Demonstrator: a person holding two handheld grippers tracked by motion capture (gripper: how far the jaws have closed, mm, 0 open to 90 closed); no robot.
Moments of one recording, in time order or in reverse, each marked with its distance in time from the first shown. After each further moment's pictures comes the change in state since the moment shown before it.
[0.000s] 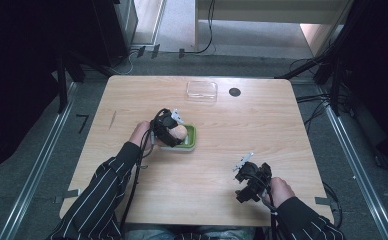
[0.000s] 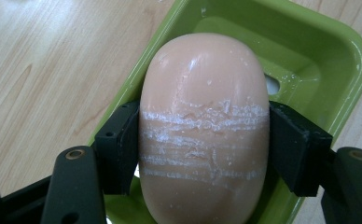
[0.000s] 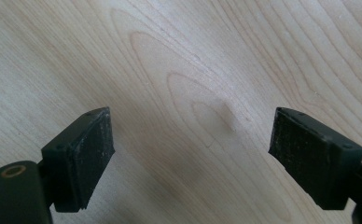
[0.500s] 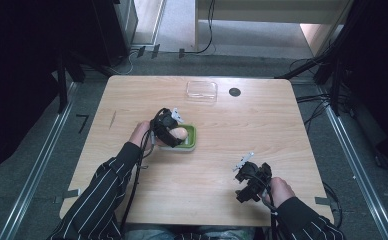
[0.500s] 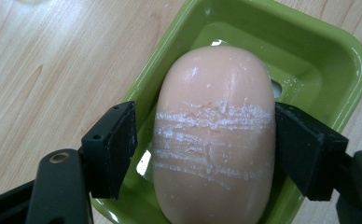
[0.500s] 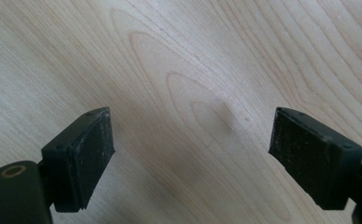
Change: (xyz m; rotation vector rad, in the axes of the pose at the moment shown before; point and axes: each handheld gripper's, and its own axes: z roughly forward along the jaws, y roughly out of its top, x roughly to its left) left arm -0.001 0.002 -0.003 -0.003 0.029 -0.012; right arm 0.000 0.000 0.000 0.000 -0.001 0.000
